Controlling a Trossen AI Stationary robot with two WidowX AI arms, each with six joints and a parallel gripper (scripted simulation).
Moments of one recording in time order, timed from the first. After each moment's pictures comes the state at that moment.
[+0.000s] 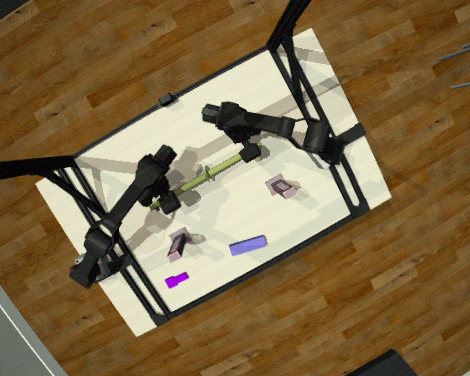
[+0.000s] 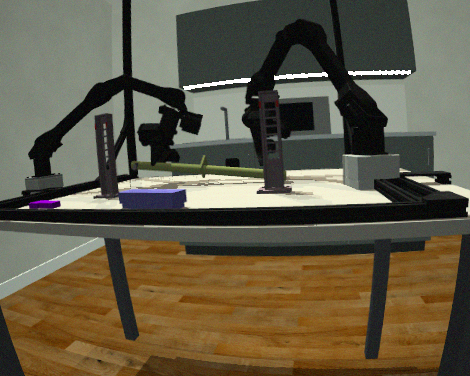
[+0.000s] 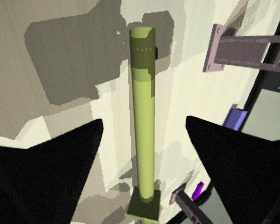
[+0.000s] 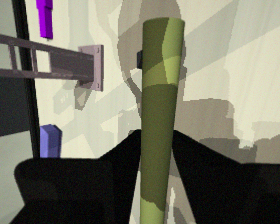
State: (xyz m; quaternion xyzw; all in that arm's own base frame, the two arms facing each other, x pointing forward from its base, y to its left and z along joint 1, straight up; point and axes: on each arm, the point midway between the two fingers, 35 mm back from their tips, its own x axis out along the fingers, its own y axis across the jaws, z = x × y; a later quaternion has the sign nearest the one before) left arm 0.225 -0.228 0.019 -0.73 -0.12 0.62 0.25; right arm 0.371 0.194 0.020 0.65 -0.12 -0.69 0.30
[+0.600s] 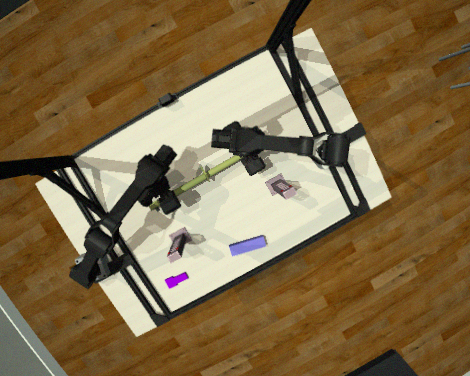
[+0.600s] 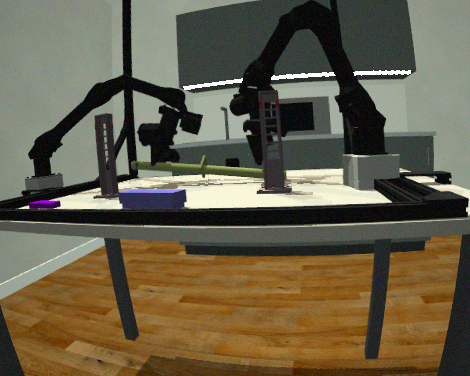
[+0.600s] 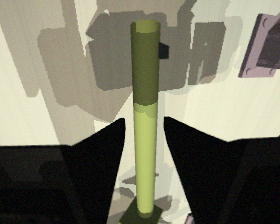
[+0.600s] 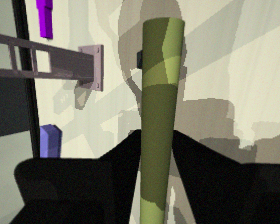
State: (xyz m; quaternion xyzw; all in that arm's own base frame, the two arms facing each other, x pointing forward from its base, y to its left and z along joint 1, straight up) left arm 0.234 -0.204 0.012 -0.73 -0.01 0.67 0.14; right arm 0.371 0.194 0.020 0.65 -0.12 -0.69 0.30
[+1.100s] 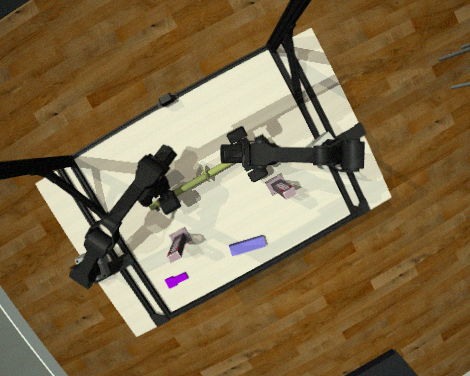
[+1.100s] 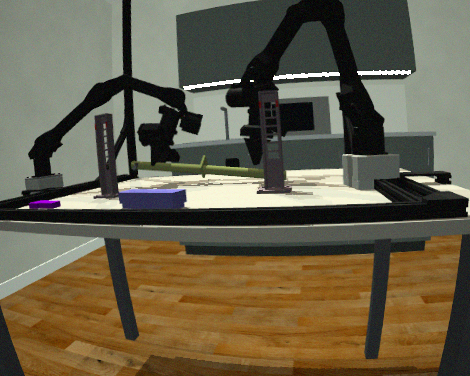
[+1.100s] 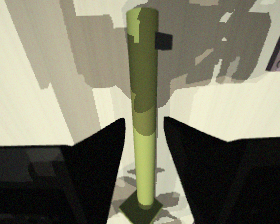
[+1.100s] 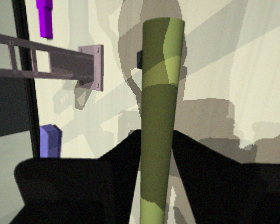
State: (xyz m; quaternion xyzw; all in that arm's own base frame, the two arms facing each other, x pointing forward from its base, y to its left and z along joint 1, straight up) left arm 0.240 -0.191 0.013 -0.75 0.08 0.66 0.07; right arm 0.371 0.194 0.020 0.65 -0.12 -0.69 0.30
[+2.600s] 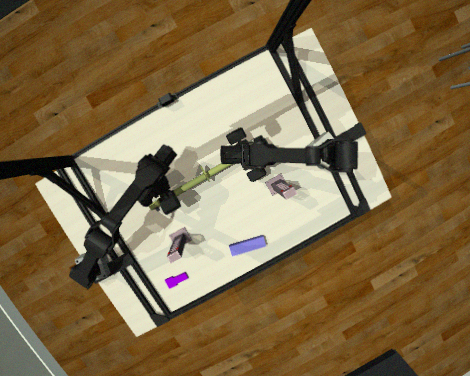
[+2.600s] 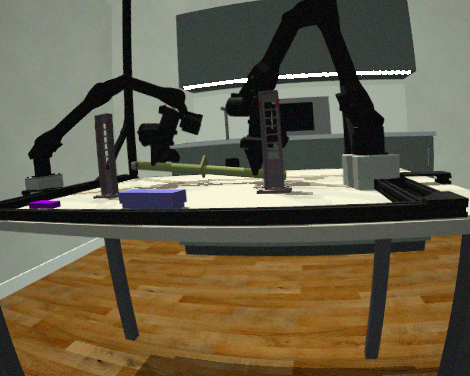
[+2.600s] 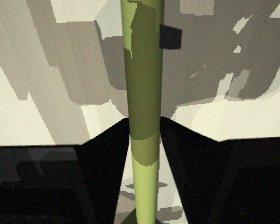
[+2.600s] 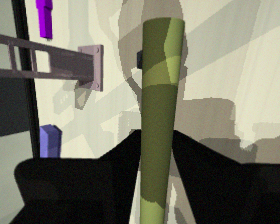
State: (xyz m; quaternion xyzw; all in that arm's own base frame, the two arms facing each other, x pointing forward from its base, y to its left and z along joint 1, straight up) left arm 0.242 -0.190 -0.015 -0.75 0.08 0.65 0.07; right arm 0.371 0.194 0.020 0.65 -0.12 -0.69 0.30
